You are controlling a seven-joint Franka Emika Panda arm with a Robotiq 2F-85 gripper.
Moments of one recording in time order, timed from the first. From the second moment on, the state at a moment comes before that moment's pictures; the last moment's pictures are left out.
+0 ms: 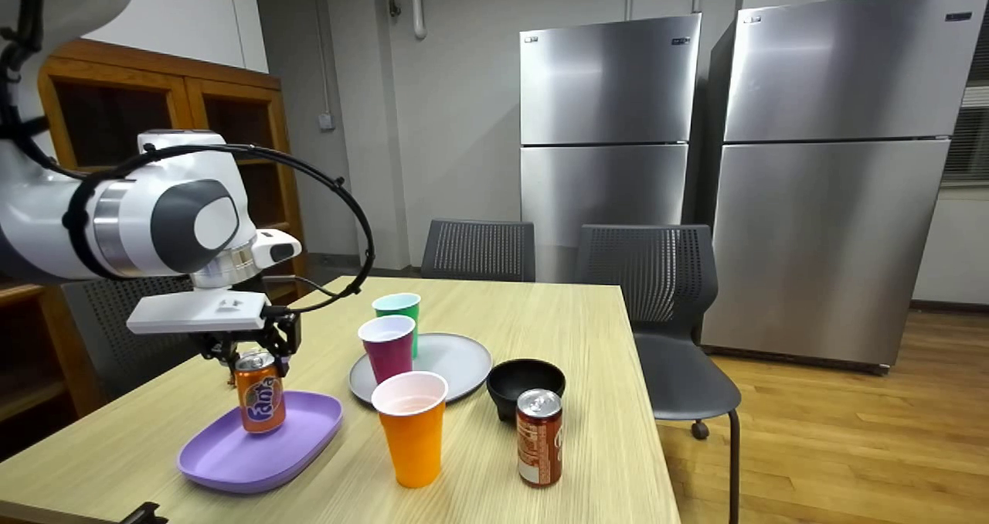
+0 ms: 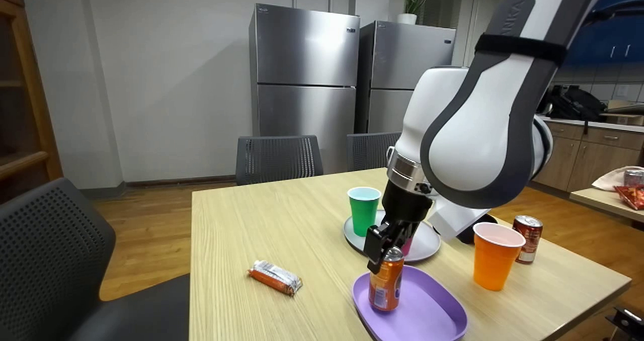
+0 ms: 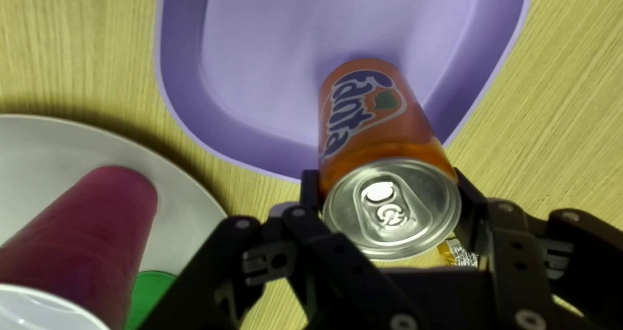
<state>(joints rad) 0.30 0.29 0.03 -2.66 -0.01 3.18 -0.07</state>
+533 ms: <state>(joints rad) 0.31 0.30 0.03 -2.66 -0.01 3.18 -0.07</state>
